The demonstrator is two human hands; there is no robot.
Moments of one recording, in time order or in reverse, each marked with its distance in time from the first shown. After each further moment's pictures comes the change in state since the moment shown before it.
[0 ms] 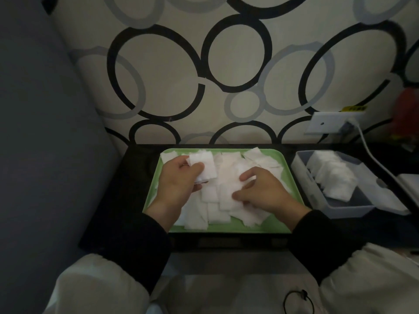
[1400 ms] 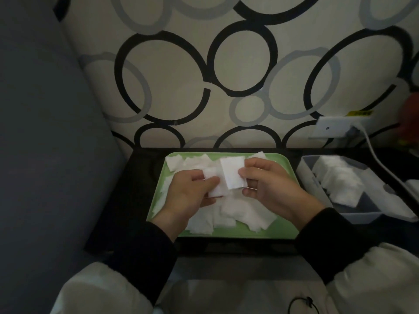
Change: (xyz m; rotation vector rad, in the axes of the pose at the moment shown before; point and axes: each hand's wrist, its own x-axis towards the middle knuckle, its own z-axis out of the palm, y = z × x) left_hand -0.007 -0.006 0.000 0.021 -0.133 -0.108; right_hand -0.007 -0.027 -0.009 0.810 -0.246 -0.088
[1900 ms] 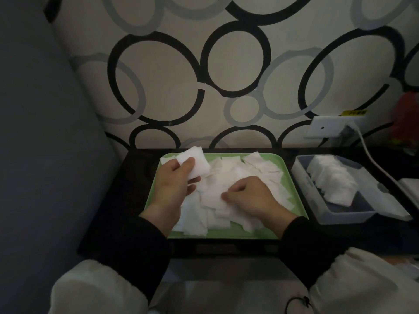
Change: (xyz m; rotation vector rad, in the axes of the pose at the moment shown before) left_hand 0.009 0.012 -0.001 -0.173 0.218 0.032; right_hand 0.009 0.033 0.004 -0.866 0.224 0.030
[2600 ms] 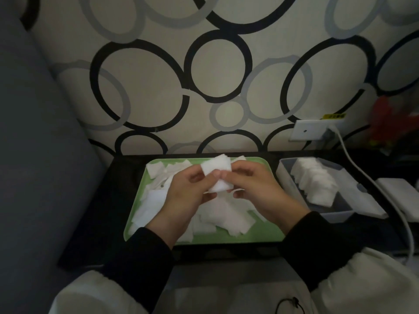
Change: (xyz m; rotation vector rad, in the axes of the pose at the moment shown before) left_hand -0.025 -0.005 0.037 0.015 -0.349 0.022; right_hand -0.012 -0.010 -0.045 0.549 -0.066 -0.170
